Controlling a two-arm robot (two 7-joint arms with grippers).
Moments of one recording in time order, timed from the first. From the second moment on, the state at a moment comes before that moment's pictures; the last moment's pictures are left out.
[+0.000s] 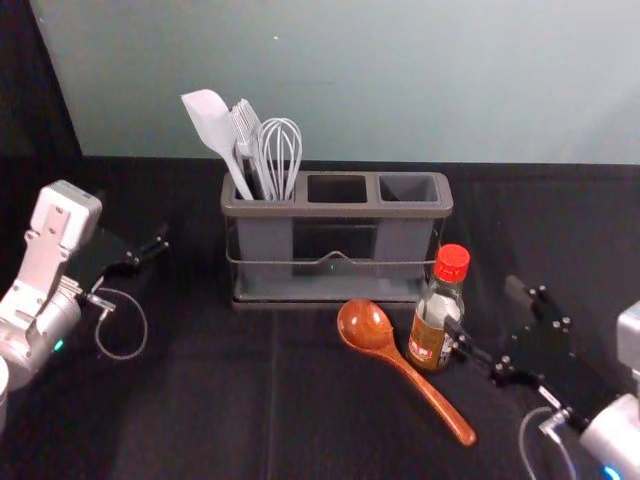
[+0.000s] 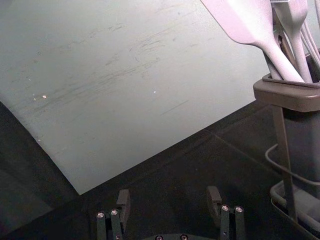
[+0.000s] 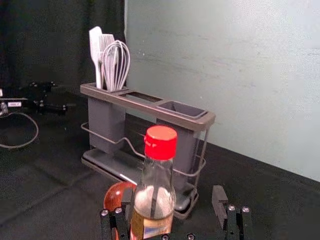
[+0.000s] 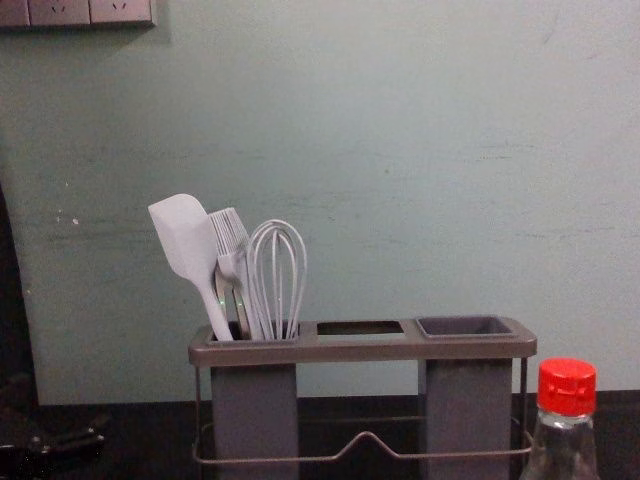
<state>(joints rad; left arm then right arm) -0.20 0.60 0.45 -1.41 -0.25 -0.12 0.03 -0.21 0.62 -0.29 -1.81 0.31 -0.19 0.15</state>
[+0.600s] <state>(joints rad) -0.20 0.60 0.45 -1.41 -0.25 -0.12 0.03 -0.07 0.49 -0.32 -1.71 0.32 -0.11 0.22</state>
